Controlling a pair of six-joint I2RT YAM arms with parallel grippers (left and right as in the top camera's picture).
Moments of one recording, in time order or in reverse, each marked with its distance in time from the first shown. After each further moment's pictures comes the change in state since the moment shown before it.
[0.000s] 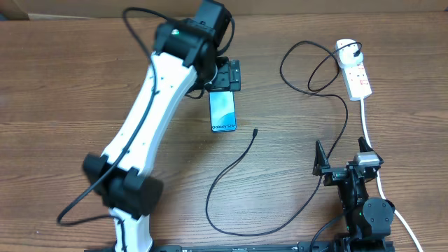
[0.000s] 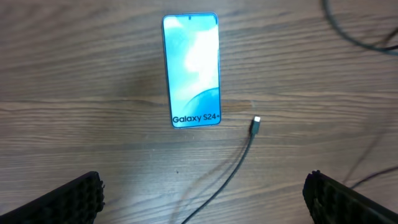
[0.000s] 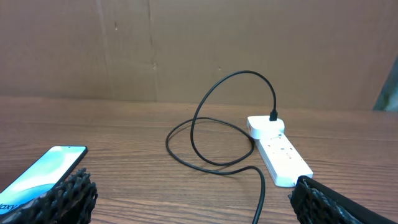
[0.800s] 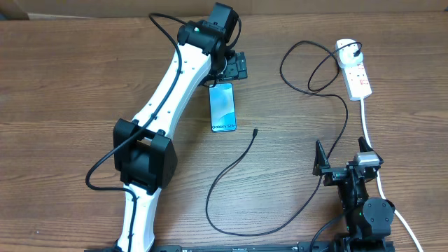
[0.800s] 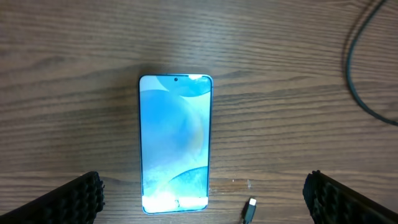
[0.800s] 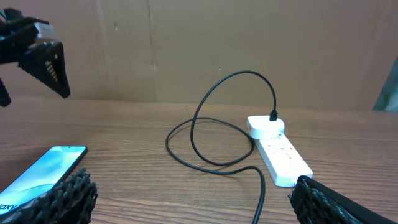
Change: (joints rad) left arm 0.026 0.218 0.000 0.264 0.002 -0.068; right arm 0.000 0.000 0.000 0.001 0.000 -0.001
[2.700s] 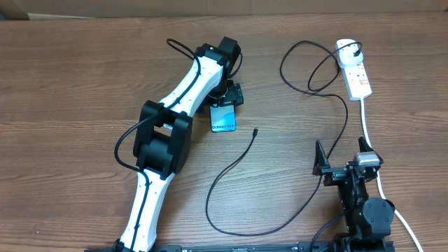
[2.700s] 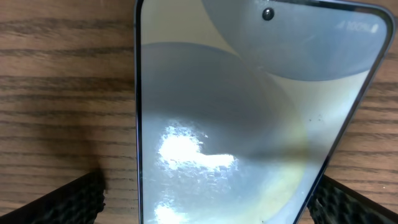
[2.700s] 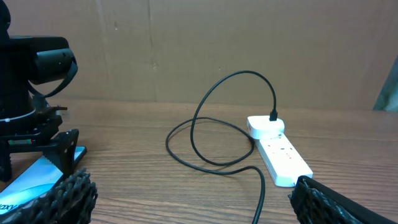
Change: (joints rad) left arm -0.004 0.213 -0.107 0.019 -0.011 -0.071; right arm 0.000 0.000 0.000 0.000 0.000 0.000
